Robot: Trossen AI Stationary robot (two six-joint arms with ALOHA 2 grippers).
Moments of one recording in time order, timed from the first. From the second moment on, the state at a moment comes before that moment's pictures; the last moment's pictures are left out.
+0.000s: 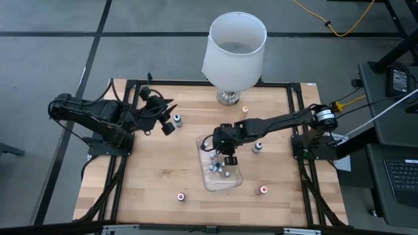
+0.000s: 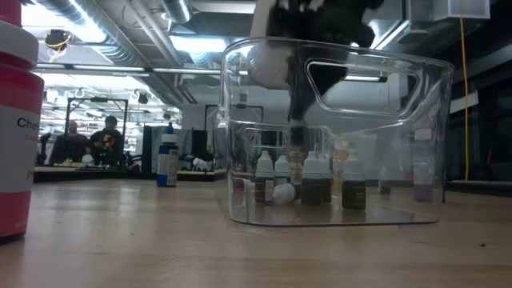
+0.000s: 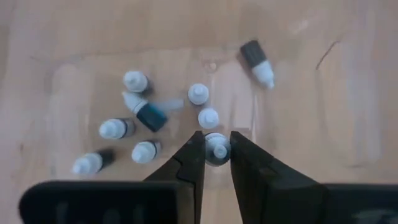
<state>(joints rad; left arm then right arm) -0.23 1.11 1.28 -0.84 -0.92 -0.29 0.10 1.79 1.35 -0.68 -0.01 -0.01</state>
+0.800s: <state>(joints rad) -0.24 1.11 1.28 -0.83 -0.92 -0.31 0.10 1.78 1.07 -0.34 0.04 0.10</state>
